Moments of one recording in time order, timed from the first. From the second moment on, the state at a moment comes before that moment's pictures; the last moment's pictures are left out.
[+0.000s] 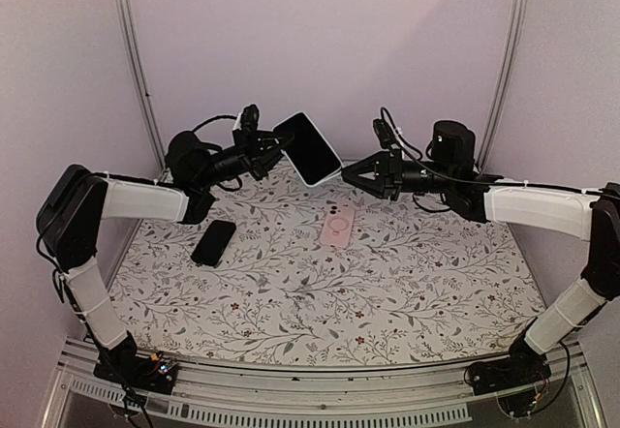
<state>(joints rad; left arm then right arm) -0.52 1.79 1.06 1.19 0.78 -1.49 0.60 1.54 1.06 0.39 -0.82 0.91</state>
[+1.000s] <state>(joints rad) -0.55 1.84 1.12 1.26 0.79 -1.49 0.60 1.59 1.09 0.47 -0.87 0.97</state>
